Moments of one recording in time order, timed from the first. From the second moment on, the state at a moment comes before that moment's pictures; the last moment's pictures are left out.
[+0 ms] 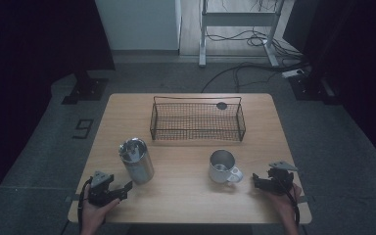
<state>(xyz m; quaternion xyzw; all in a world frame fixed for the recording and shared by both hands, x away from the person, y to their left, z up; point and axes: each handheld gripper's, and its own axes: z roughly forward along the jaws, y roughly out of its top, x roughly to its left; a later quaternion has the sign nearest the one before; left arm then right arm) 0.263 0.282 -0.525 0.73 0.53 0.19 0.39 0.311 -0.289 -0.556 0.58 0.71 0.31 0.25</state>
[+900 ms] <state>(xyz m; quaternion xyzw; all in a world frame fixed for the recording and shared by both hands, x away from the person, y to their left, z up) 0.272 0.280 -0.532 0.73 0.54 0.20 0.37 0.313 -0.290 -0.556 0.57 0.71 0.32 0.25</state>
